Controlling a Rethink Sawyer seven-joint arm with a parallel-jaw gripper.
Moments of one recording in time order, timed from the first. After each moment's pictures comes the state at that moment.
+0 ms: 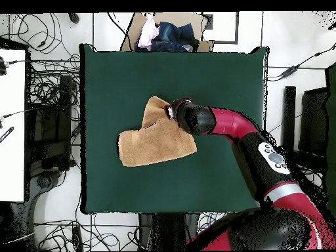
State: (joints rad) arm -0.72 -0.36 0.60 1.54 -0.42 0.42 1.17
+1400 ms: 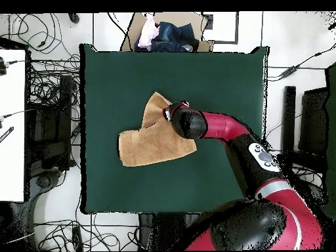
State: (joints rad) arm -0.65 -0.34 0.50 1.54 -0.40 0.31 1.17
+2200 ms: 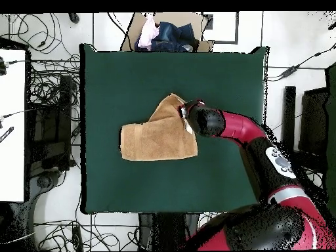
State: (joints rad) arm -0.71 -0.34 0.49 1.49 -0.38 0.37 1.17
